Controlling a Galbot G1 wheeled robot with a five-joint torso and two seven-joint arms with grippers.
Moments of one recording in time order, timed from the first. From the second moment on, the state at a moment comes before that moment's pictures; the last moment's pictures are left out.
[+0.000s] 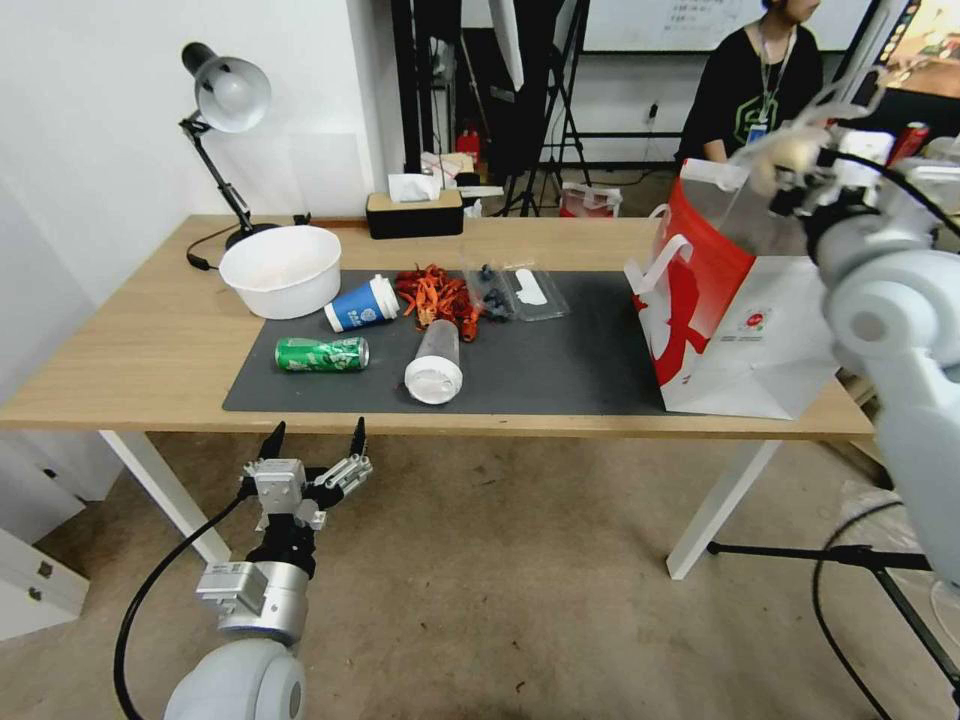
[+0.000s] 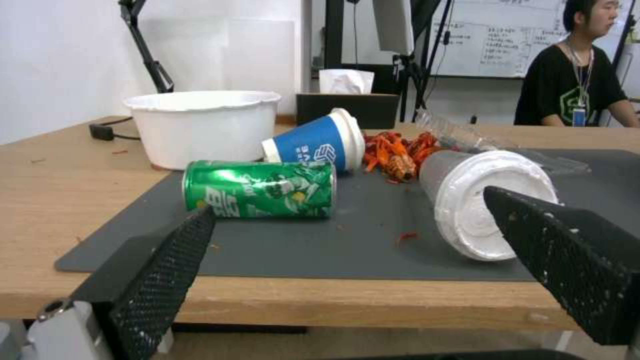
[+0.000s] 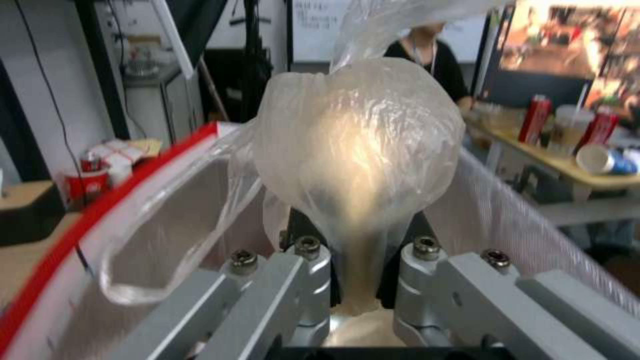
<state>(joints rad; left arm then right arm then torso) 1.68 -1.61 -0.58 -2.23 -0.10 0.02 0.09 -0.69 0.82 0.50 1.99 0.96 -0.72 0.56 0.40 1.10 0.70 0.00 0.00</state>
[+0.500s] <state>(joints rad) 1.70 -1.61 -0.57 -2.25 -0.09 0.01 0.09 -0.80 0.81 0.59 2.03 1.07 -0.73 0.58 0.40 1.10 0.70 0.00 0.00</state>
